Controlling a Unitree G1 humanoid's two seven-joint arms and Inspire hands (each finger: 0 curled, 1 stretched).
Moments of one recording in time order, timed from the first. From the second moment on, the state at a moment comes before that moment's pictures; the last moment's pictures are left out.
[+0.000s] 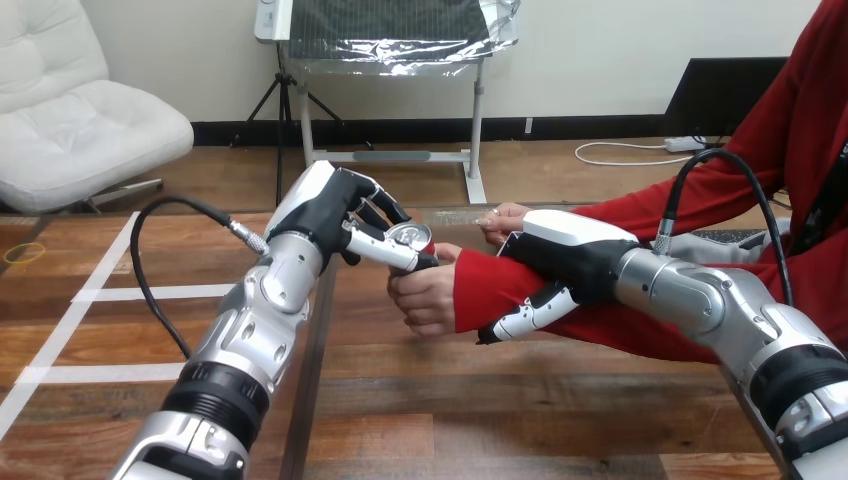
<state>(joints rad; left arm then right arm) -0.75 0.19 -0.21 0.82 0.36 0.12 -0.03 -0.83 -0.42 0.39 1.11 -0.60 -0.52 0.30</state>
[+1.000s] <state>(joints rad) -0.76 0.21 -0.16 0.82 0.26 0.12 -0.16 -0.83 -0.43 0.39 1.11 -0.60 -0.53 0.30</state>
